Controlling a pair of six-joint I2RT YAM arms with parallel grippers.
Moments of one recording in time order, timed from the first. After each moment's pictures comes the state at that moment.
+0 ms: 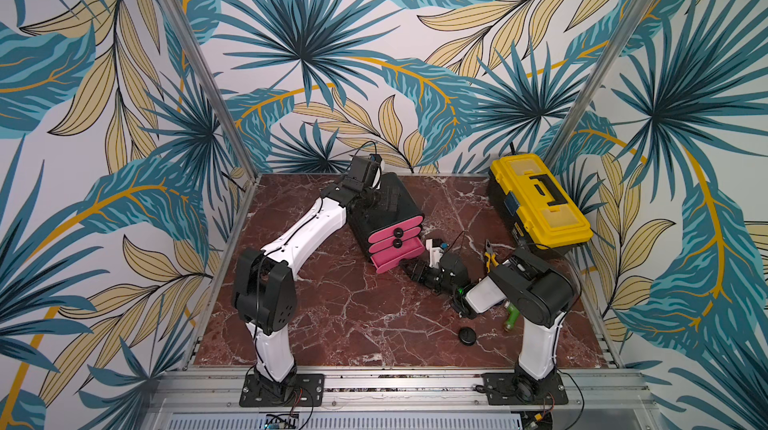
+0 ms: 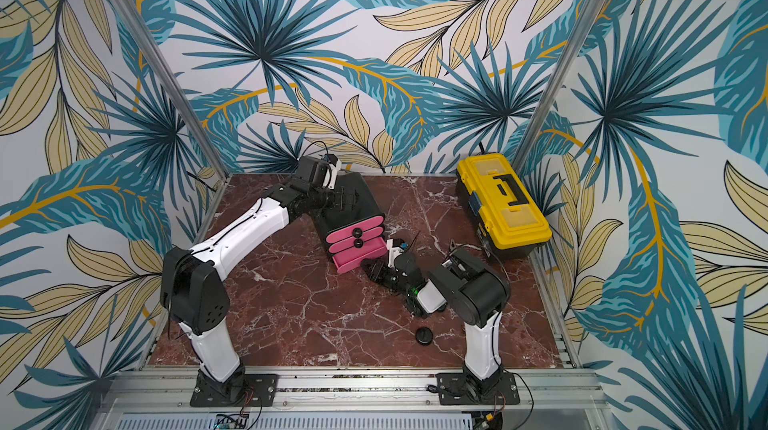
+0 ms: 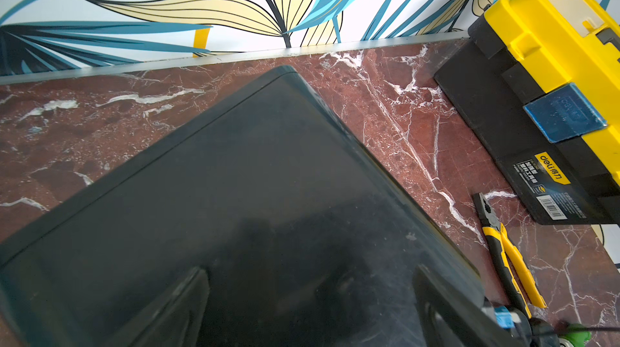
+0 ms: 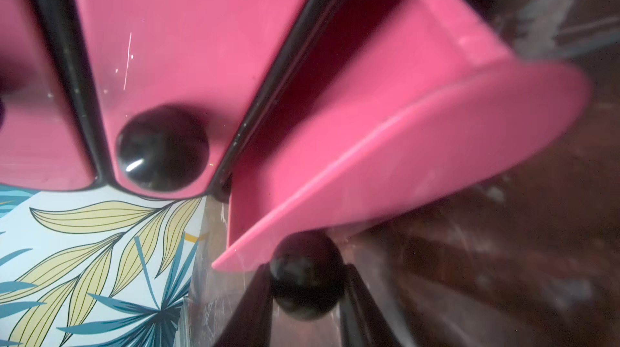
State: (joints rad) left arm -0.46 1.83 1.65 -0.54 0.07 -0.30; right arm 0.59 1.91 0.51 1.05 -0.24 1.00
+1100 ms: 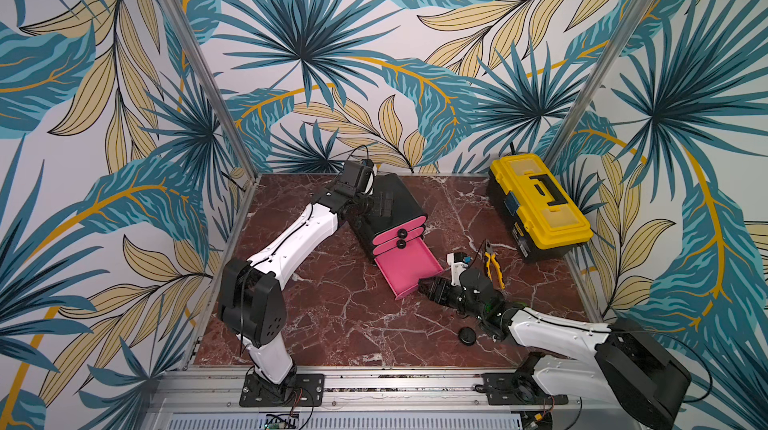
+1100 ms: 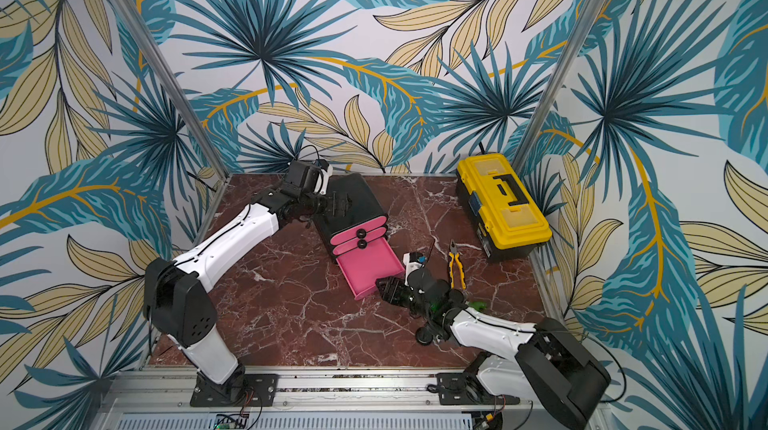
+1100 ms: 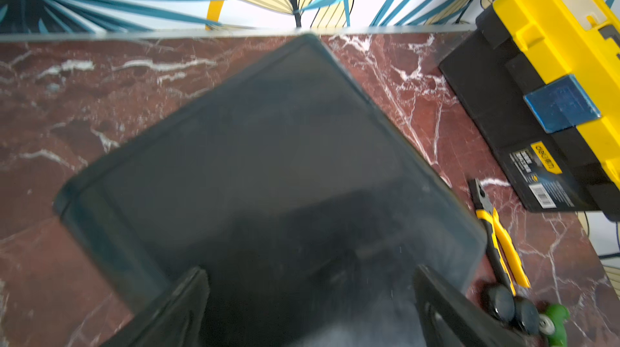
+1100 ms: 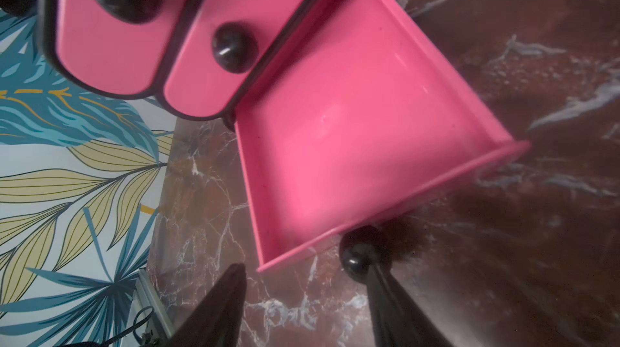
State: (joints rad) left arm -0.45 1.70 1.53 -0.58 0.08 -0.35; right arm 0.68 1.16 0.35 0.29 -0.05 0.90
